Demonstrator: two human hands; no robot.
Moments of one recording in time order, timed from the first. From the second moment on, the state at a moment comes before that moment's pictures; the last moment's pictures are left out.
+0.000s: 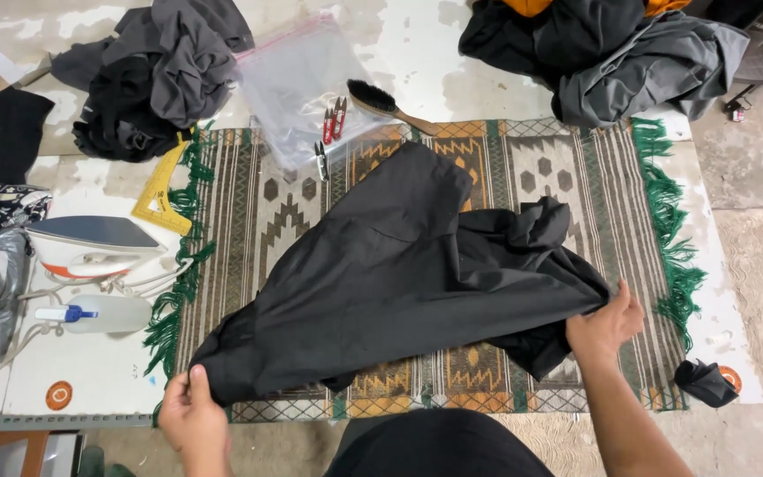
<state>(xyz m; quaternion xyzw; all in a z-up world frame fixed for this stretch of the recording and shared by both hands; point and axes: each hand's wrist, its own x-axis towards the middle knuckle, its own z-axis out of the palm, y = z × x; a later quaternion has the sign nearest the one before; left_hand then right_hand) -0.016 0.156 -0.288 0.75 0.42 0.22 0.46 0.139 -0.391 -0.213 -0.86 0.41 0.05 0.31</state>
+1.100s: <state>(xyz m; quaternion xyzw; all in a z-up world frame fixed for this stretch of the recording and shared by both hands) 0.093 -0.009 -0.253 0.96 0.23 0.00 0.17 0.114 -0.369 -0.330 -0.98 -0.01 0.10 0.18</state>
